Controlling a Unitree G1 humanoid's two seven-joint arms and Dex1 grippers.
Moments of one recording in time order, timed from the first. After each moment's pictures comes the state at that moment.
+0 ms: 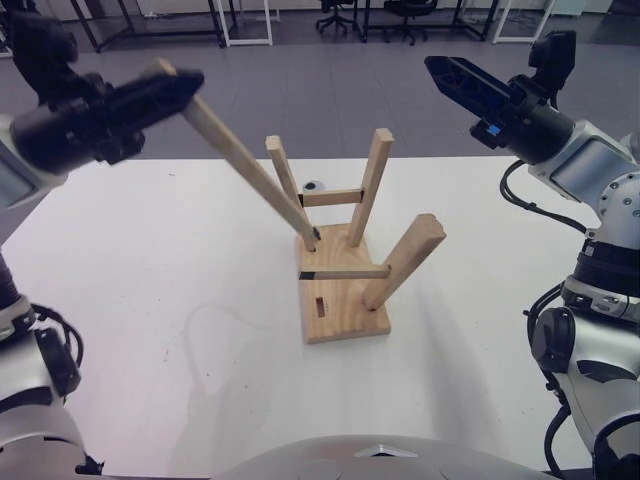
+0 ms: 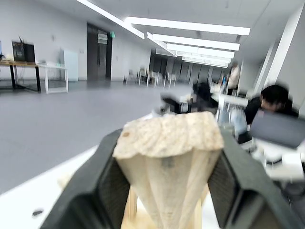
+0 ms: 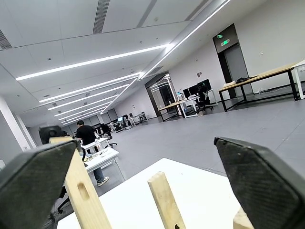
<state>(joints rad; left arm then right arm) -0.61 0.96 0.38 -0.05 -1.18 1.04 -0.96 -0.78 -0.50 -0.36 0.02 1.17 1.00 0.51</state>
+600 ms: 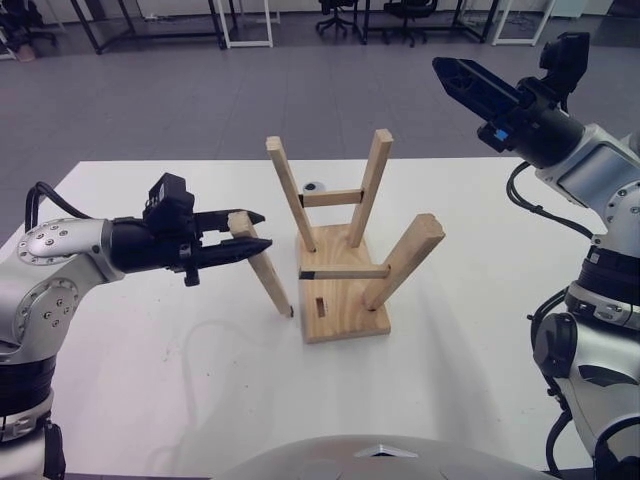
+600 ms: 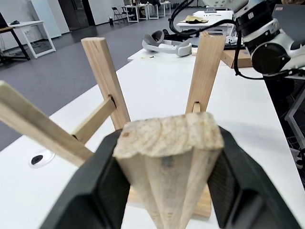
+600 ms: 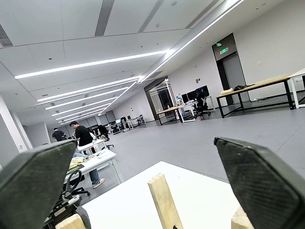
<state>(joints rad) -0.21 0.91 0.26 -0.43 -0.90 0.70 -1.04 -0.77 -0.51 -0.37 -0.03 1.18 1.00 0.52</state>
